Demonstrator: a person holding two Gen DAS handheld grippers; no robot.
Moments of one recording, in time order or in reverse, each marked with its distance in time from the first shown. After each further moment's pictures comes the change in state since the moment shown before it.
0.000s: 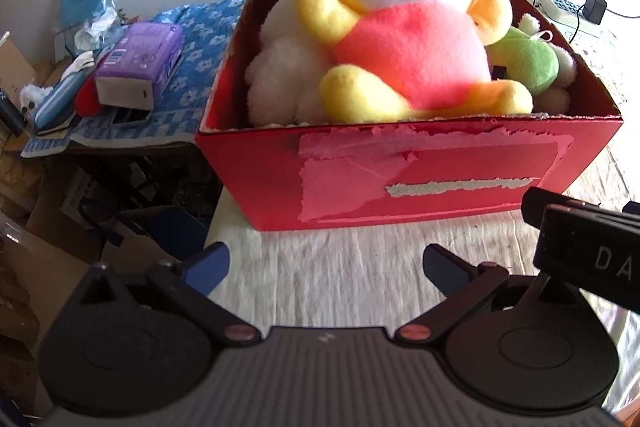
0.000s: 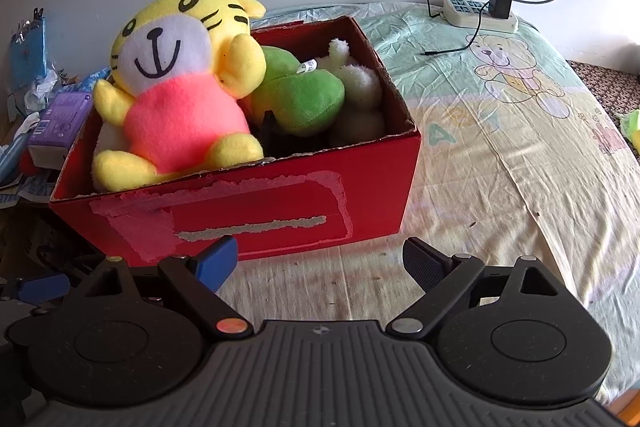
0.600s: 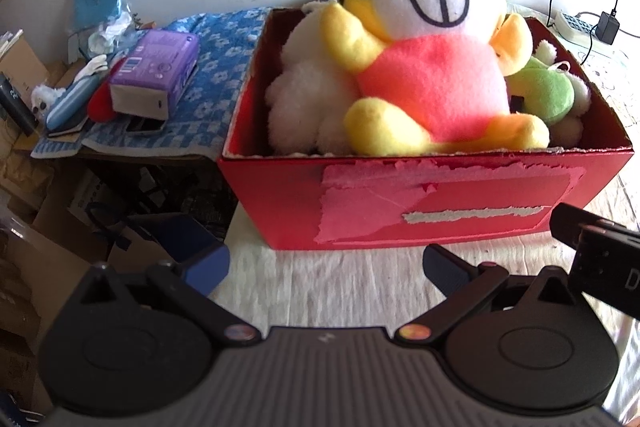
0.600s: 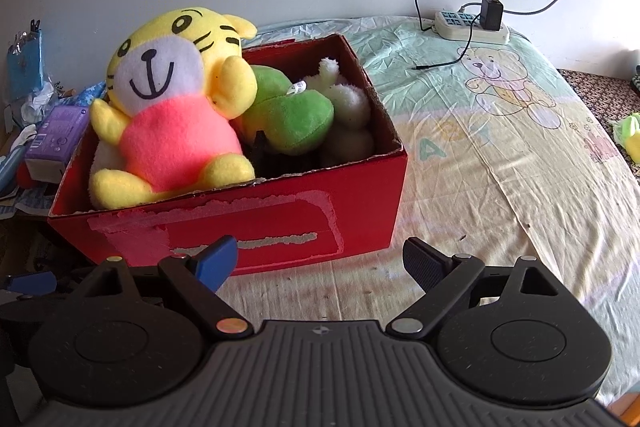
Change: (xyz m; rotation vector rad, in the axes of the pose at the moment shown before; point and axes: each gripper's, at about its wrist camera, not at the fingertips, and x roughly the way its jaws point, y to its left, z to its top) left arm -0.002 0.008 0.011 -0.033 -0.033 0.022; right arm -0.005 -0.005 0.004 0.010 -0.039 -0.030
